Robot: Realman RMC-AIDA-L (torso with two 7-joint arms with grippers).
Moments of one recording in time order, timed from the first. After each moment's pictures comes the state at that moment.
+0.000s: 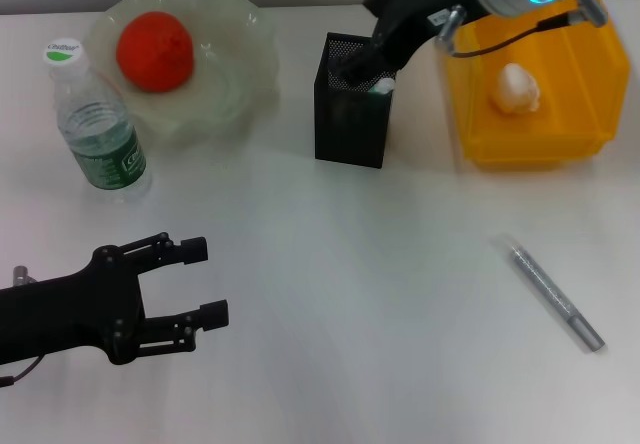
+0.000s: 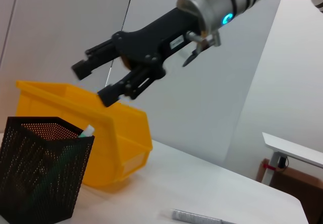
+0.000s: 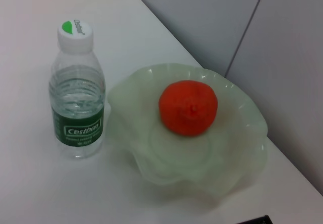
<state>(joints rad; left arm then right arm) -0.33 -2.02 0.70 0.48 1.91 1.80 -1.13 0.76 2.09 -1.42 -1.42 -2.48 -1.29 2.41</state>
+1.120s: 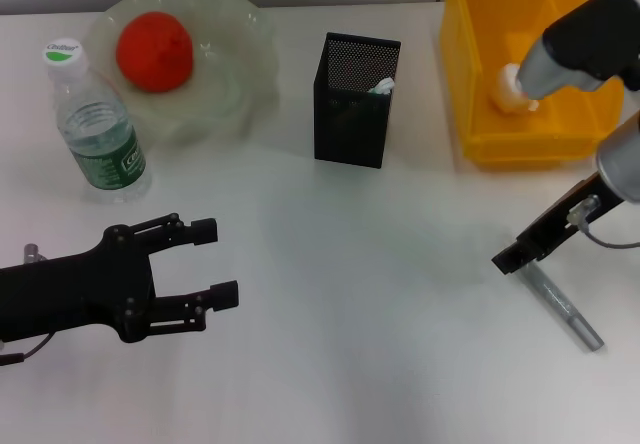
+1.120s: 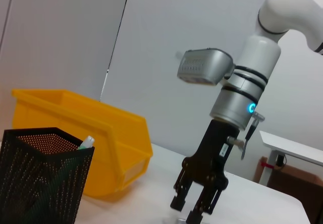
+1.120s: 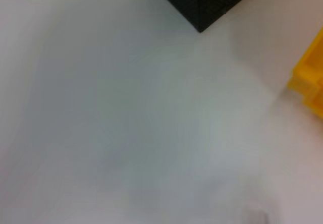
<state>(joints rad) -0.37 -2.02 0.69 0.48 1.92 1.79 -1.14 0.60 2.09 -1.37 -1.23 -2.66 -1.56 2.60</state>
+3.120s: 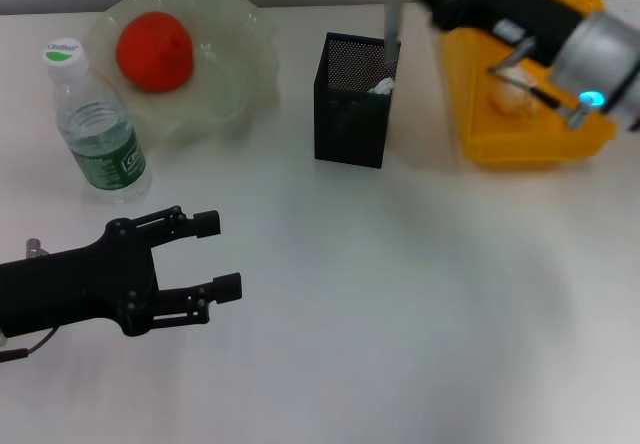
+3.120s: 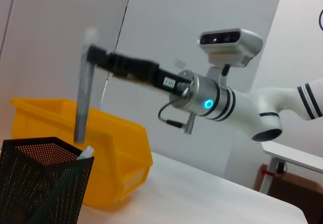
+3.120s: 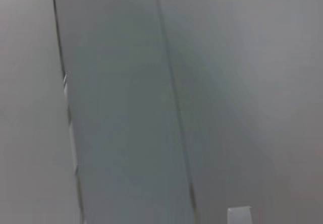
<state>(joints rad) -0.38 -2.02 0.68 0.48 1.91 1.80 -1.14 0.72 2.09 -0.85 -0.28 -1.25 -1.27 0.93</state>
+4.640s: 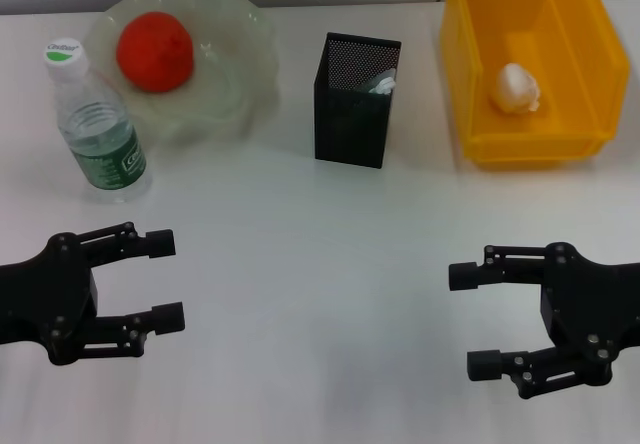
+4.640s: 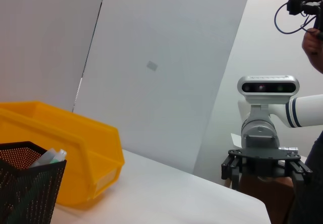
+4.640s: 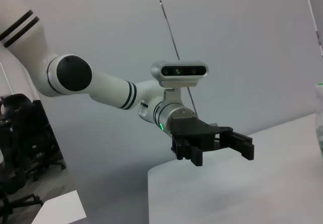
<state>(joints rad) -0.35 -1.94 0.68 0.50 1.92 1.95 -1.18 0.36 2.04 -0.94 -0.72 -1.80 -1.95 1.31</state>
